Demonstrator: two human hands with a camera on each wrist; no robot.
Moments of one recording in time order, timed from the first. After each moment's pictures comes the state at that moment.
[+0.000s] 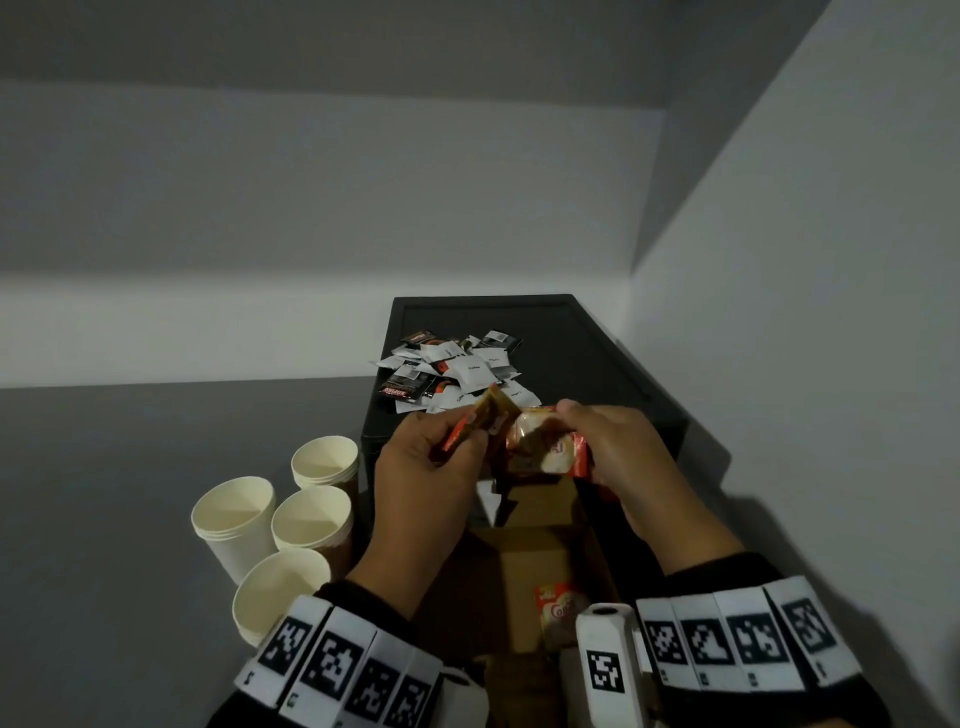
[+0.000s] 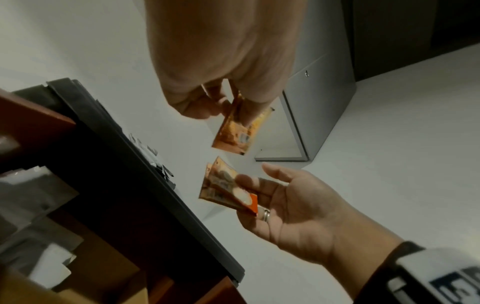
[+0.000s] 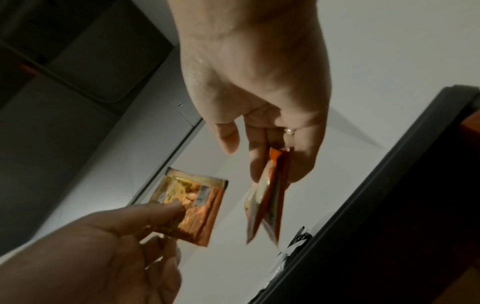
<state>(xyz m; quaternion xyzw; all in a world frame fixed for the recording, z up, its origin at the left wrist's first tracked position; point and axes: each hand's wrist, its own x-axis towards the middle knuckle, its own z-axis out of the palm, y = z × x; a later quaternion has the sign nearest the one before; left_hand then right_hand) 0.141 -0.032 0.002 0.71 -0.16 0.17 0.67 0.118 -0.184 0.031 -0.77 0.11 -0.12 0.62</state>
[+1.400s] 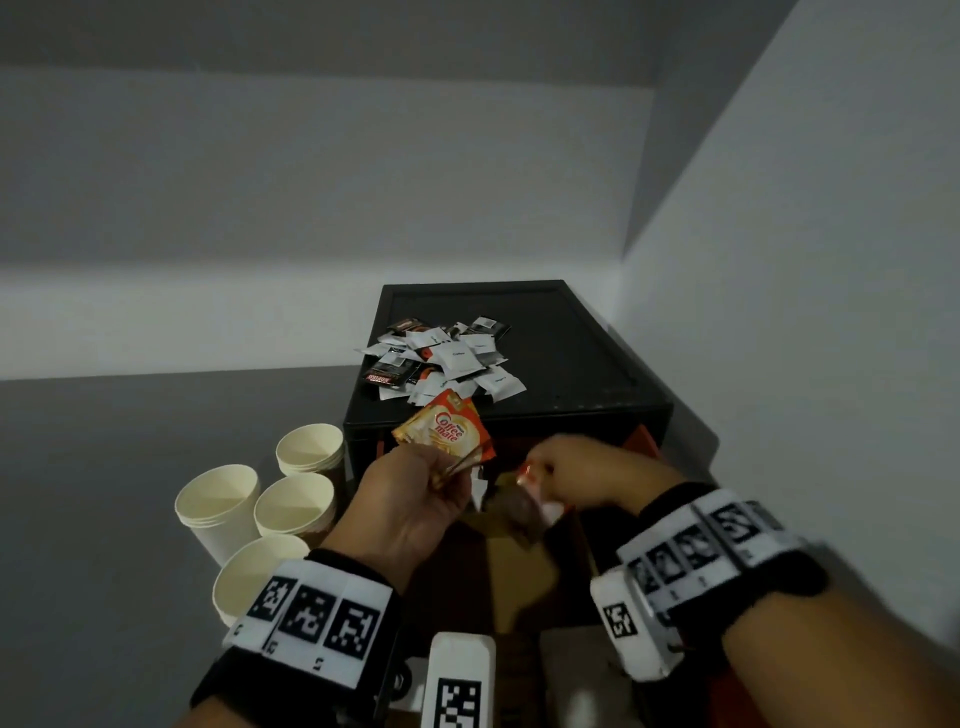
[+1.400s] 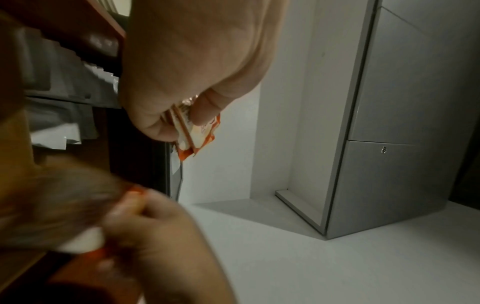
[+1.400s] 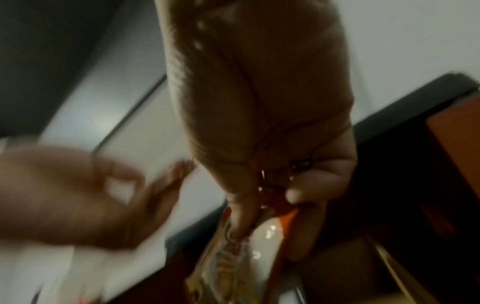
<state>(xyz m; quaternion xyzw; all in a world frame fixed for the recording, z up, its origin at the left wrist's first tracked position) 0.158 -0.043 -0.002 0.40 0.18 -0.21 0.87 0.145 -0.207 0.004 -0.97 -0.02 0.18 0.18</state>
